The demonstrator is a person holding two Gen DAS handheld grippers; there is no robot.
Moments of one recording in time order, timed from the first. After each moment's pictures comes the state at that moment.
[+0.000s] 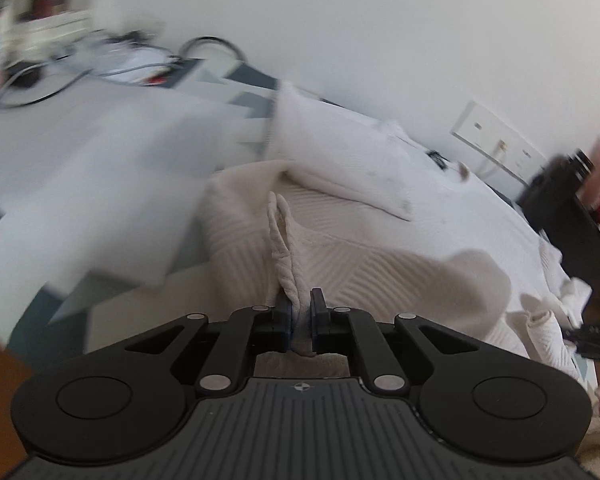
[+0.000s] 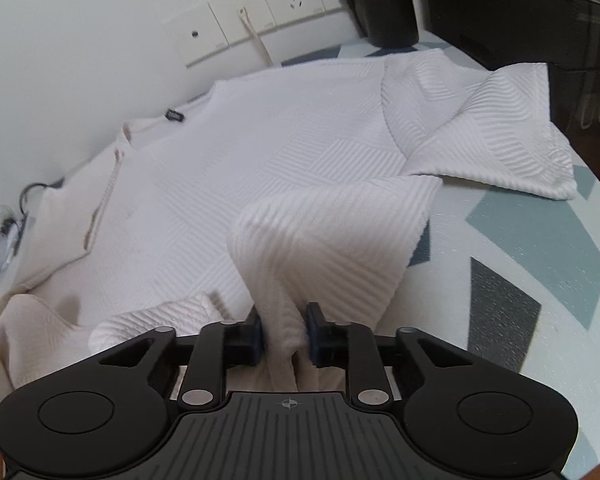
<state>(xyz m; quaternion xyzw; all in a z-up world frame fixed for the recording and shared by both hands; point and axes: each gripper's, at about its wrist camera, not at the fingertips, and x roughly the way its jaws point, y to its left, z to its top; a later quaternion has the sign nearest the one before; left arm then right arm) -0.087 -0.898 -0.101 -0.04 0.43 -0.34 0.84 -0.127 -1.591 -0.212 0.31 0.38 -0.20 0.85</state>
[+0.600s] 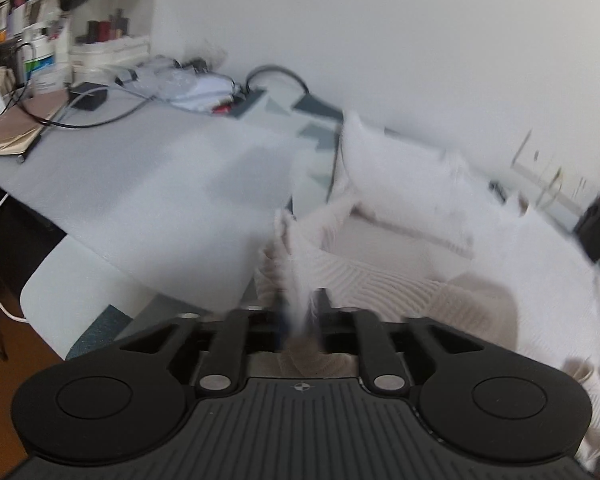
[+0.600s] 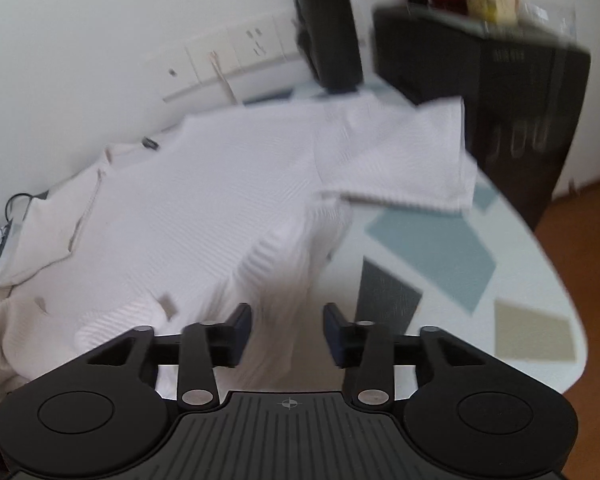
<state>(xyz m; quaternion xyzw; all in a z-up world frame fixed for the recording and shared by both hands) -0.071 -0.913 -0.101 0.00 0.40 -0.28 0.87 -0.196 -1.588 -0.166 0.25 0.35 -0.25 0.87</state>
